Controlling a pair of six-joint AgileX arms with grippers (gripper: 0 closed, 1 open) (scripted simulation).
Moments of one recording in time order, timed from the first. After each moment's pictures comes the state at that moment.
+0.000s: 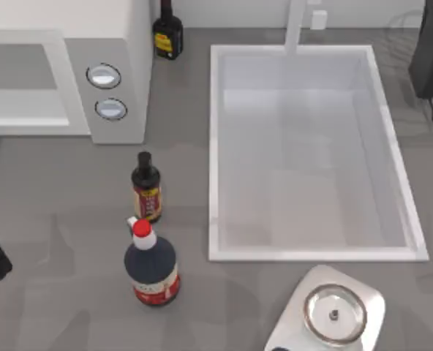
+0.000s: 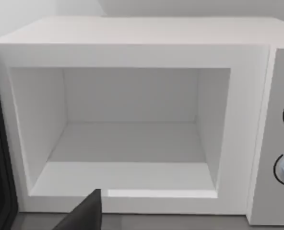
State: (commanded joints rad) left arm 0.00 0.00 0.00 0.00 0.00 0.00; right arm 0.00 0.00 0.00 0.00 0.00 0.00
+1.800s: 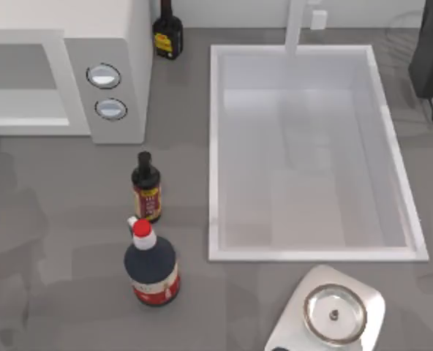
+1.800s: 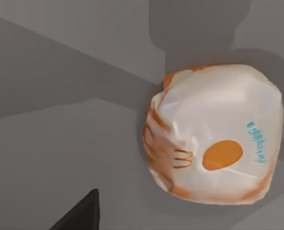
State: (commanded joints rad) left arm 0.18 1.55 0.93 -0.95 0.00 1.27; right arm 0.00 0.00 0.00 0.00 0.00 0.00
